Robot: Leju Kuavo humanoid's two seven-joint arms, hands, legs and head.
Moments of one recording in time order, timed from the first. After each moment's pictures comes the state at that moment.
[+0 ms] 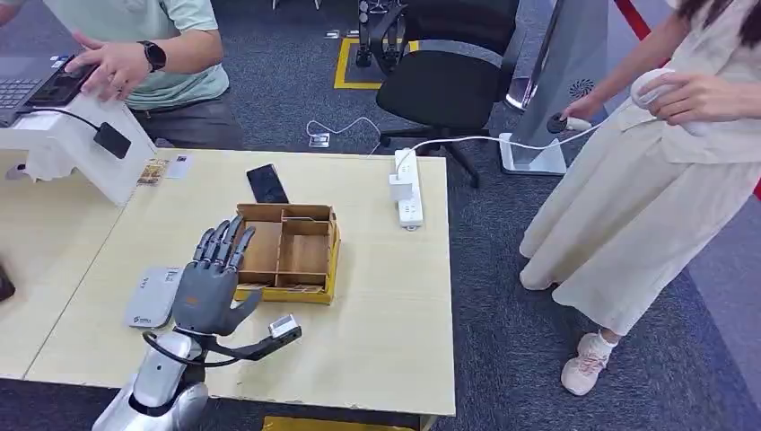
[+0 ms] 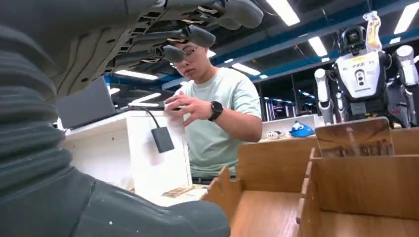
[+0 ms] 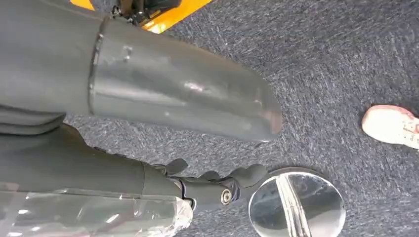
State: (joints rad) left arm -0.07 0.24 -0.35 -1.52 -1.25 0.40 0.01; right arm -0.13 0.17 -0.71 -0.28 0.50 -0.53 -0.38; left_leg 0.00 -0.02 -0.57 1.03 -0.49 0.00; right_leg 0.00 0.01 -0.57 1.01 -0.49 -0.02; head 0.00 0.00
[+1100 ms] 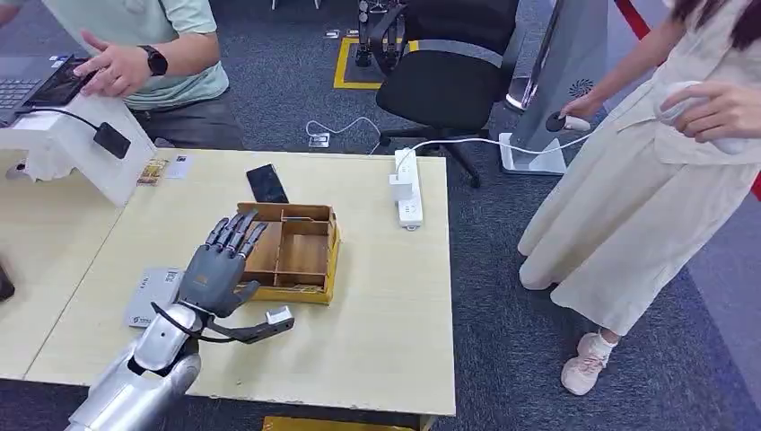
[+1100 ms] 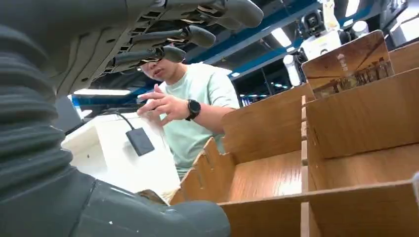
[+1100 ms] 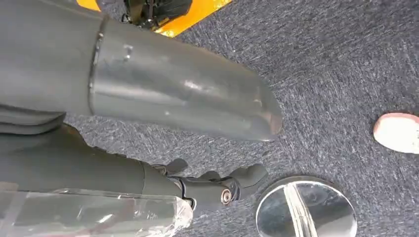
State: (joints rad) left arm -0.23 0.34 -0.45 -1.32 -1.17 0.36 -0.03; right arm -0.12 0.18 -0.70 -0.28 0.47 -0.51 -0.37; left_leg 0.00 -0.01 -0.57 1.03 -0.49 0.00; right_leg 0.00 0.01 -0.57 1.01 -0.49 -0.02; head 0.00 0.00
